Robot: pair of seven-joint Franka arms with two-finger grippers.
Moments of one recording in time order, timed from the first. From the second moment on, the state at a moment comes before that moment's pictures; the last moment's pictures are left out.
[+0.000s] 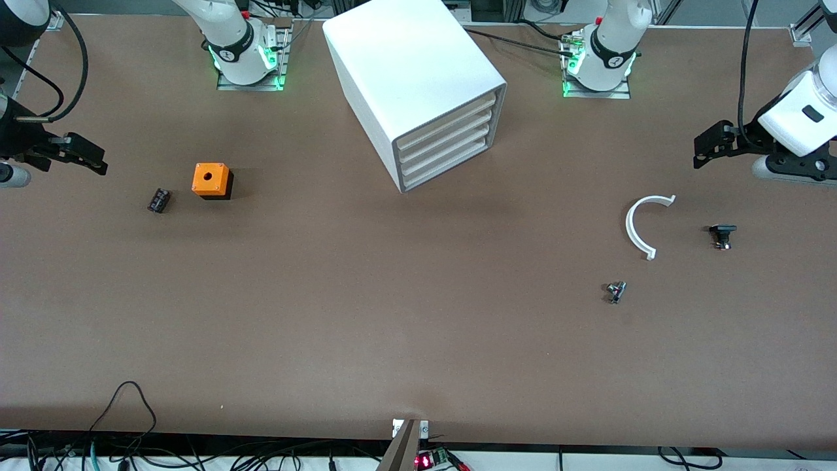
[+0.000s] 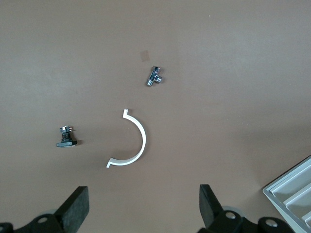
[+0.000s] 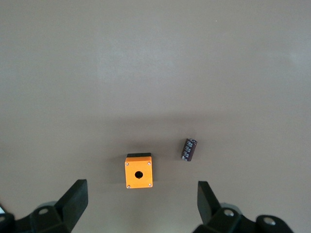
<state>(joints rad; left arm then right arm) -0.05 0.00 0.00 -1.62 0.02 1.58 0.06 0.01 -0.01 -0.06 -1.72 -0.07 1.68 -0.01</state>
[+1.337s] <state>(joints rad) -0.05 0.02 -0.02 -1.63 -0.05 1.53 0.07 0.01 -0.01 -0.06 -1.72 -0.07 1.68 -0.01</state>
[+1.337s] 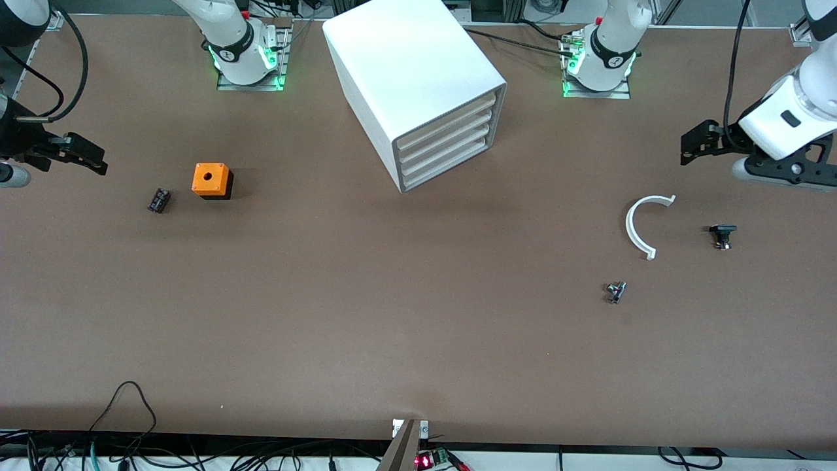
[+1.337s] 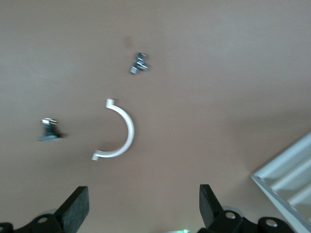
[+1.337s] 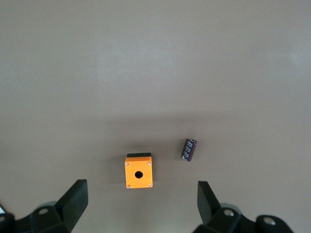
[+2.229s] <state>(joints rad) -0.05 0.14 -0.11 -2.03 -0.78 1.62 0.09 0.01 -0.01 -0.06 -1.72 -0.07 1.68 -0.01</state>
